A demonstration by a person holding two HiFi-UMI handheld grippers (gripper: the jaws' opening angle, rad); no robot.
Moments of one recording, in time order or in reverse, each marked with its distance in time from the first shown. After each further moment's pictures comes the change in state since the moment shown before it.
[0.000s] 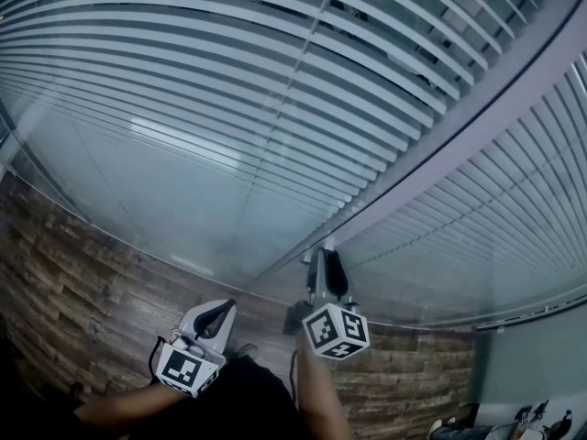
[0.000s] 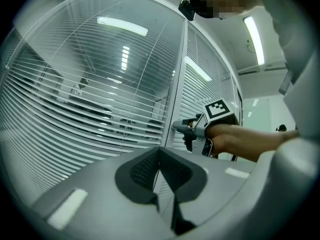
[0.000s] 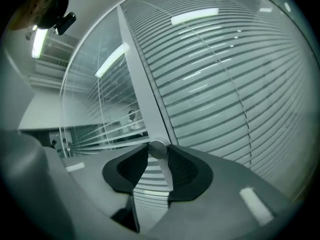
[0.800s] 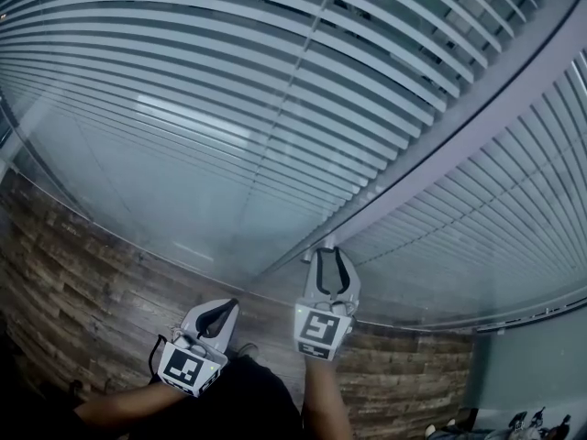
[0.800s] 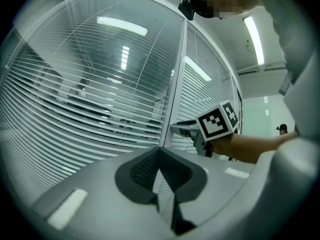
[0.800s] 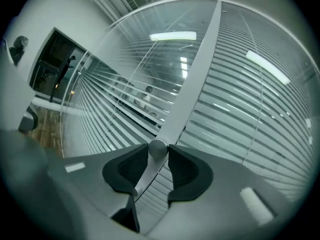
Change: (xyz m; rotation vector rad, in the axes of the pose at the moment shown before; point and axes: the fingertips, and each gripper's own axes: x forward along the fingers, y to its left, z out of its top) left arm 0.001 -0.004 0.006 0.010 0.003 0.009; right arm 0.000 0.012 -0.004 -0.809 0.100 -0.095
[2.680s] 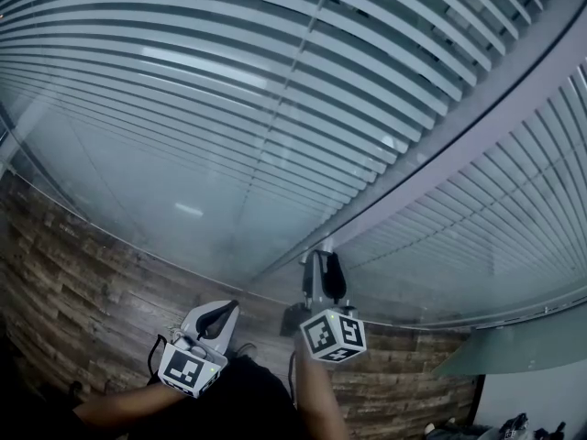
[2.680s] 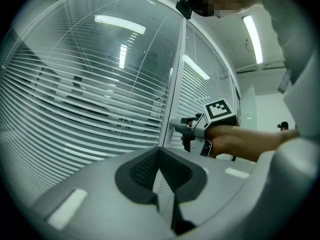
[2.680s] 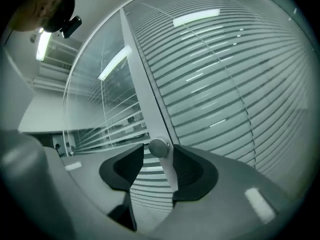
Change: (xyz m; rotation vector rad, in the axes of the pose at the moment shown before) left arm 0.010 0.001 -0.016 0.005 -0.001 -0.029; right arm 0.004 -0.003 -0.018 0.839 -0.146 0.118
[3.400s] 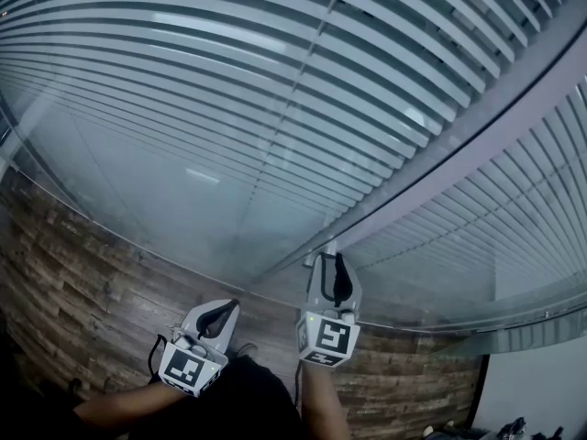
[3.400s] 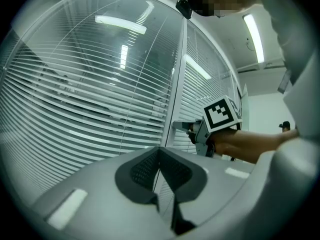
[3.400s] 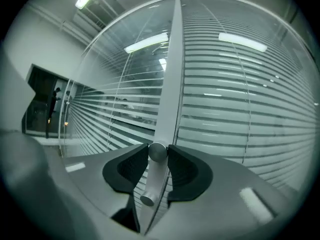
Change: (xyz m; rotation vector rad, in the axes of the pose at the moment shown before) left arm 0.001 0.000 0.010 0.013 0.003 0.021; right arm -0.003 0.007 0.017 -0.540 0.059 -0.091
